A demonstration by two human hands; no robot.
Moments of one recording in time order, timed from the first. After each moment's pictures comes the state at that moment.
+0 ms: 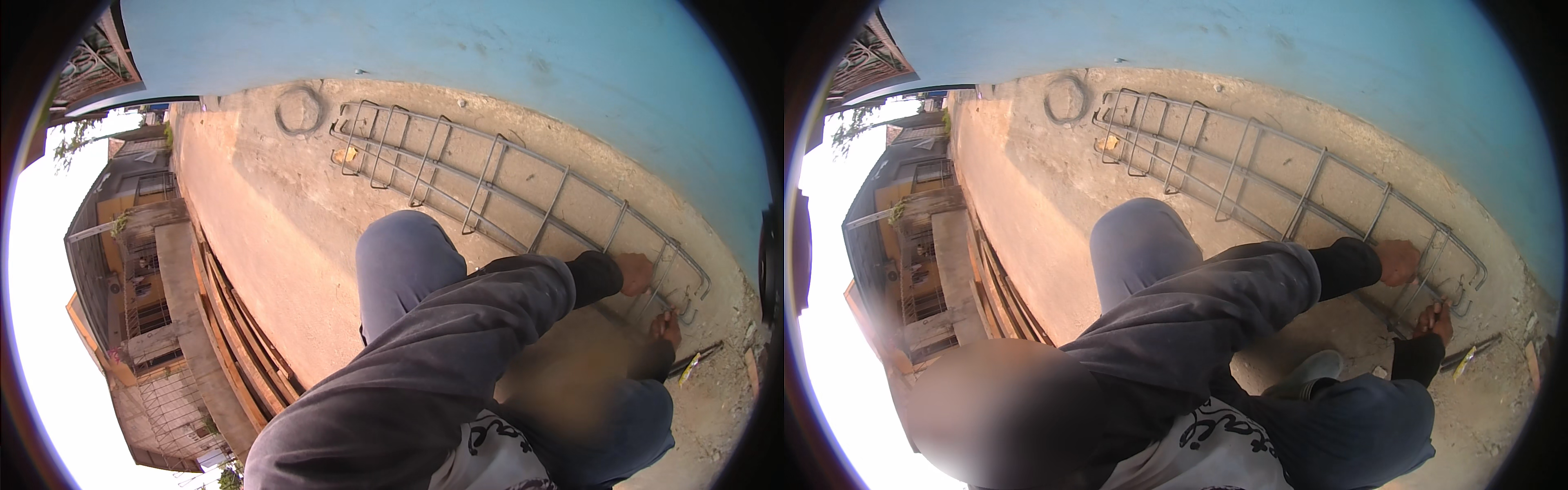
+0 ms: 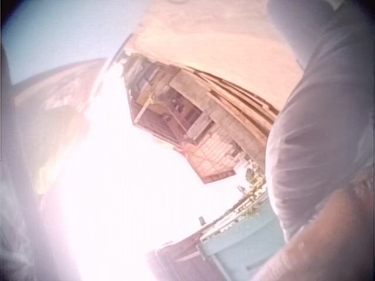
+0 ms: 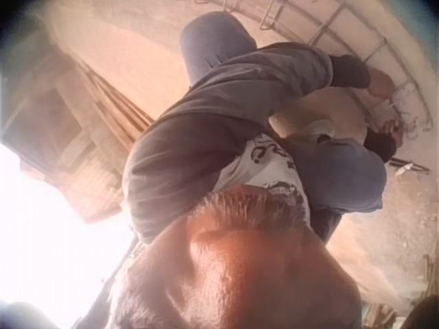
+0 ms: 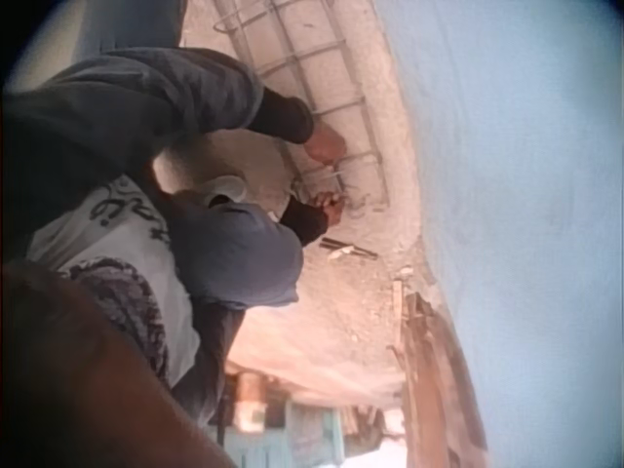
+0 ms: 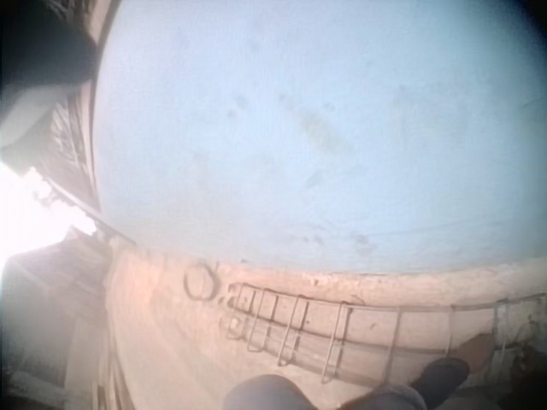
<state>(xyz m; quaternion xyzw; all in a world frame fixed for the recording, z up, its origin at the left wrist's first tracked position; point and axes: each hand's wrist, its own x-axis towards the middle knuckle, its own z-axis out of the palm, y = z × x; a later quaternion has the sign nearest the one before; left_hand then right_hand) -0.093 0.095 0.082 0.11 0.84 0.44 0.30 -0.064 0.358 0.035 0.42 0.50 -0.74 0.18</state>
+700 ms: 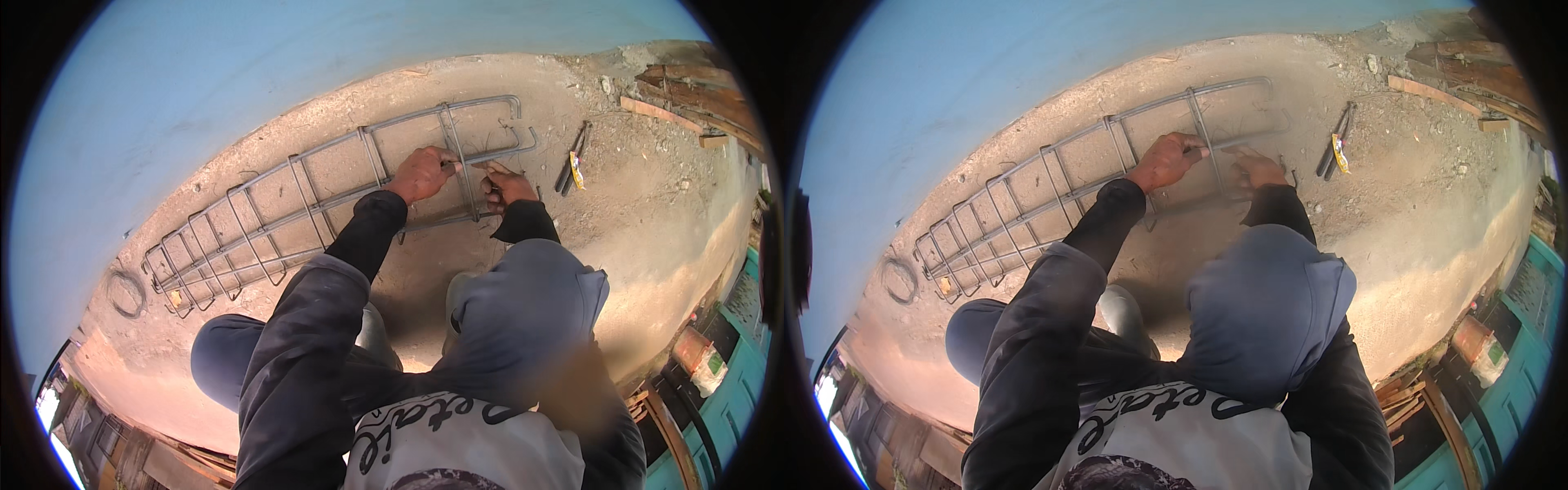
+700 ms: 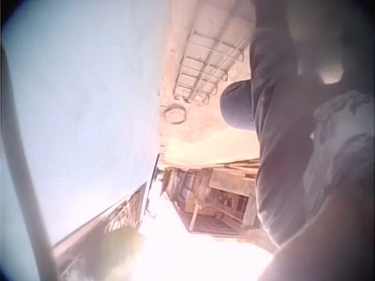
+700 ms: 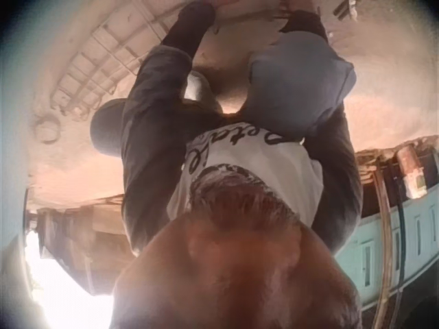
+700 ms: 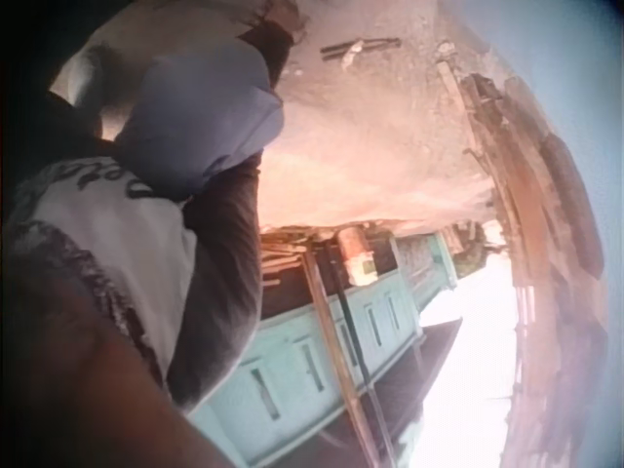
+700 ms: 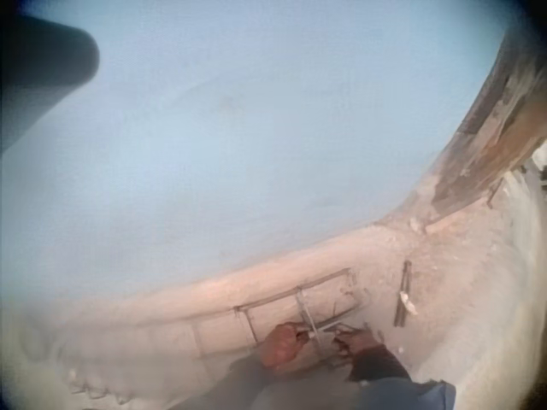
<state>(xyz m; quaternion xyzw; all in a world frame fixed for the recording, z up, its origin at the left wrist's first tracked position) -0.110 0.108 0.093 0.14 0.78 0.47 0.38 -0.046 0.319 0.127 0.42 0.57 -0.63 0.30</state>
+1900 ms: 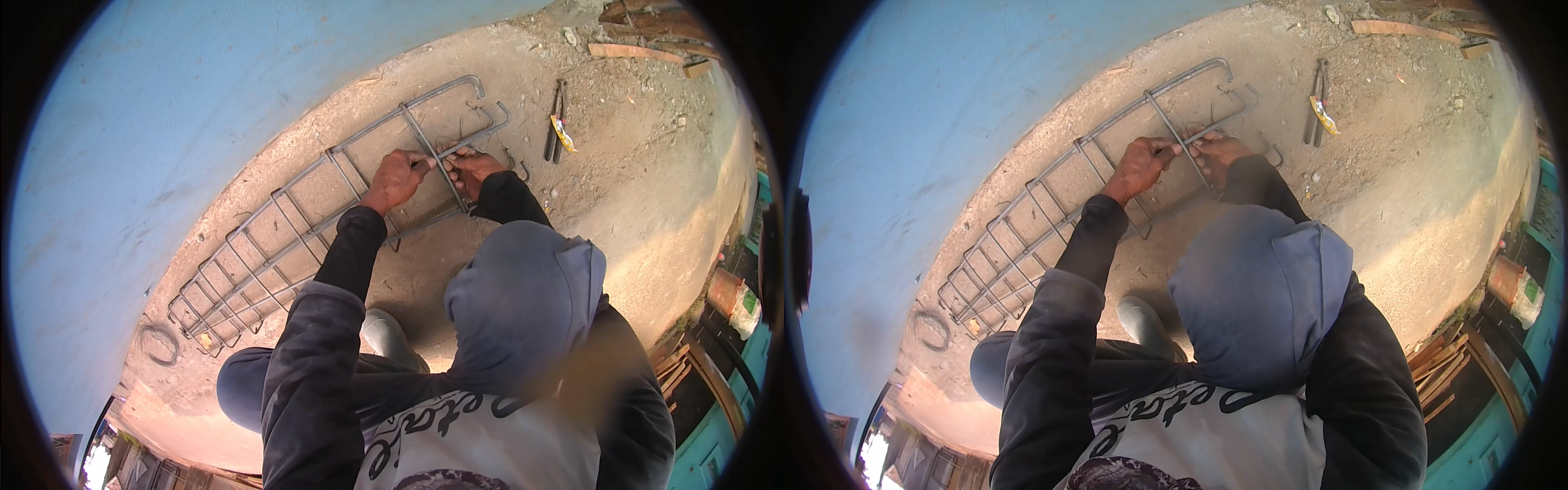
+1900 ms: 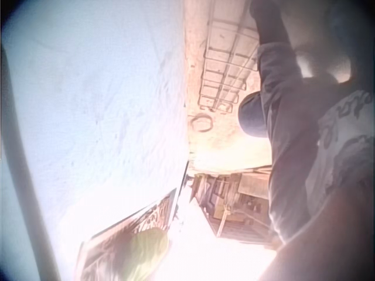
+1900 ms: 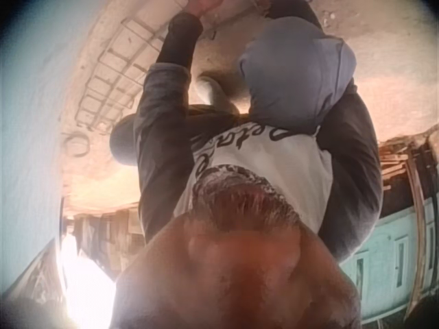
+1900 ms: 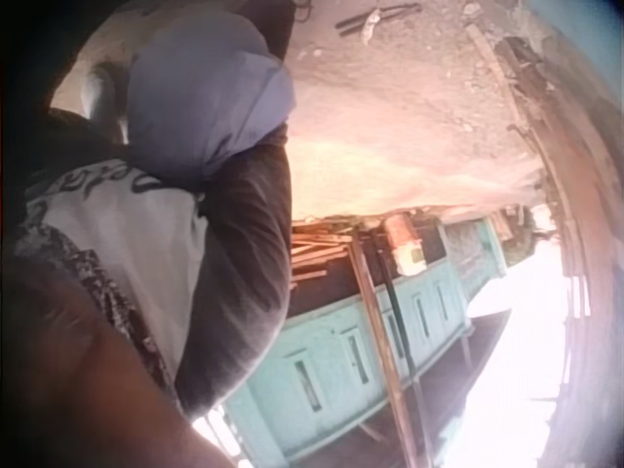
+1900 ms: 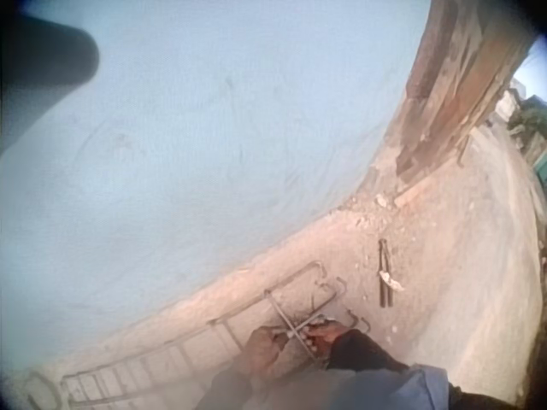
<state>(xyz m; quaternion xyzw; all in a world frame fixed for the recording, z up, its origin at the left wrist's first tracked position) -0.115 0.100 0.096 0.09 0.77 0.47 0.43 -0.047 0.308 0.070 0.32 0.40 -0.81 0.29</state>
